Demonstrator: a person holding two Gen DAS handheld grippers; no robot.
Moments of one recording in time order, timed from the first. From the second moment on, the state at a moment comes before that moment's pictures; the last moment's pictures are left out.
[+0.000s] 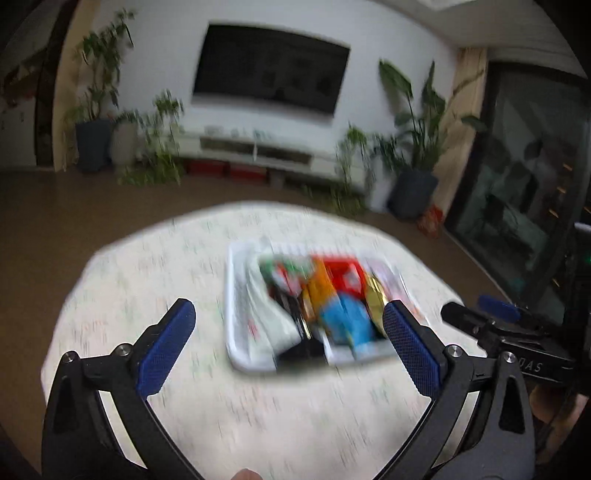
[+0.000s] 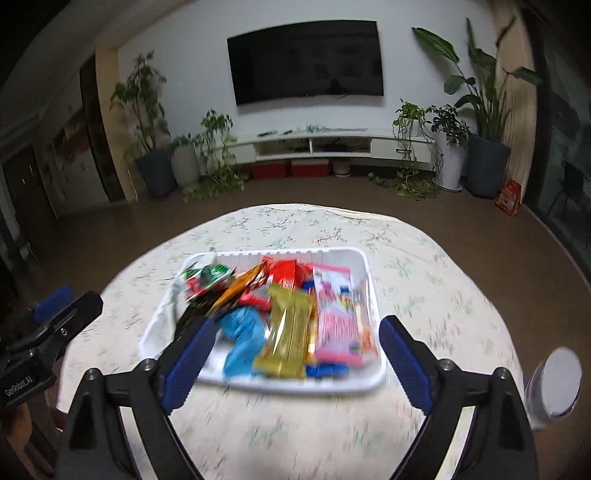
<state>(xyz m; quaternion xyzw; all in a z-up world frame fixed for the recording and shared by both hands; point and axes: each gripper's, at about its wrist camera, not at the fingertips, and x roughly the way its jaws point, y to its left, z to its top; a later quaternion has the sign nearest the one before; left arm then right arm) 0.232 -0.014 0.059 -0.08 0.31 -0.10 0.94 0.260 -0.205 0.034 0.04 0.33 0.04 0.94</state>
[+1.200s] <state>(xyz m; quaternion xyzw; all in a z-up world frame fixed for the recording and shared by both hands) 0.037 -0.070 0.084 0.00 0.33 0.02 0.94 0.019 -0.188 0.059 0.00 0.26 -0.04 0.97</state>
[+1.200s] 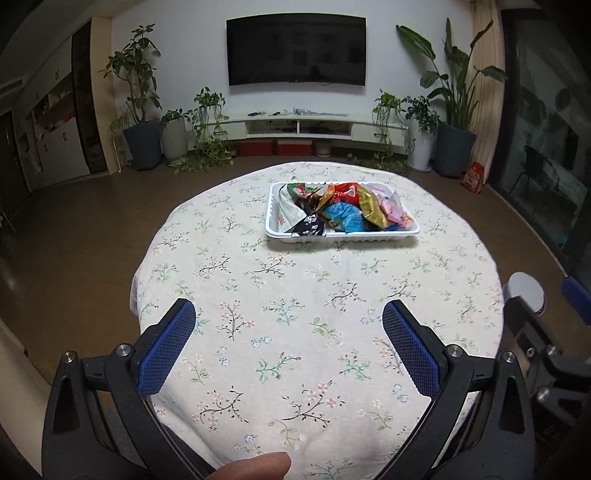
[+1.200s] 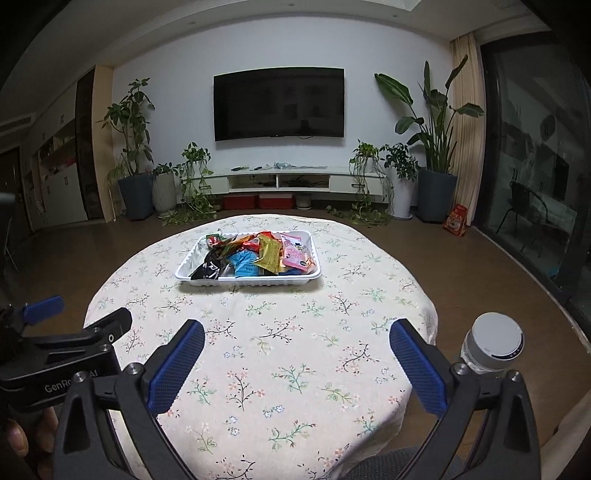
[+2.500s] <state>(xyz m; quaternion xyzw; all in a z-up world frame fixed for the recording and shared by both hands) 0.032 -0.063 0.084 -0.01 0.33 0.01 0.95 0.014 -0.185 0.051 0.00 0.27 -0.05 0.96</state>
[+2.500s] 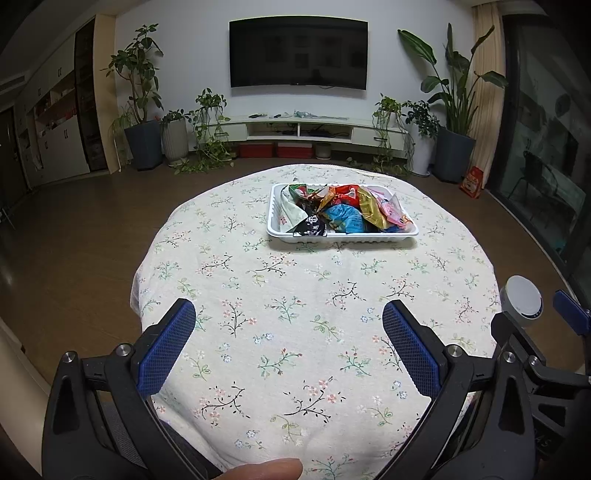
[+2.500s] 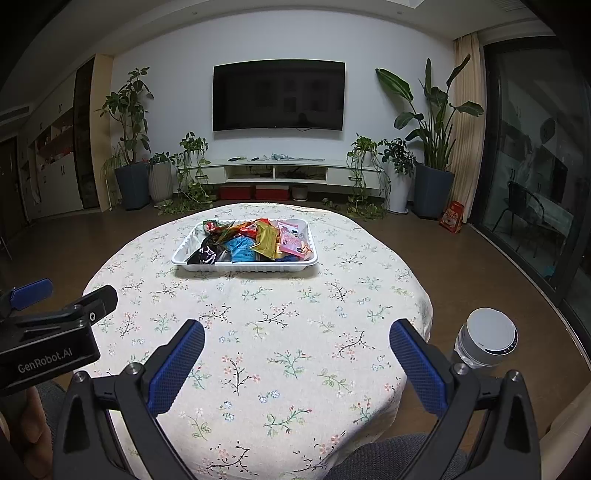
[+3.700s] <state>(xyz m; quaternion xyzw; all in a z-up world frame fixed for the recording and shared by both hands) 0.031 -0.062 0.079 0.00 0.33 0.02 0.95 0.010 -0.185 0.038 0.00 0.28 -0.04 0.96</state>
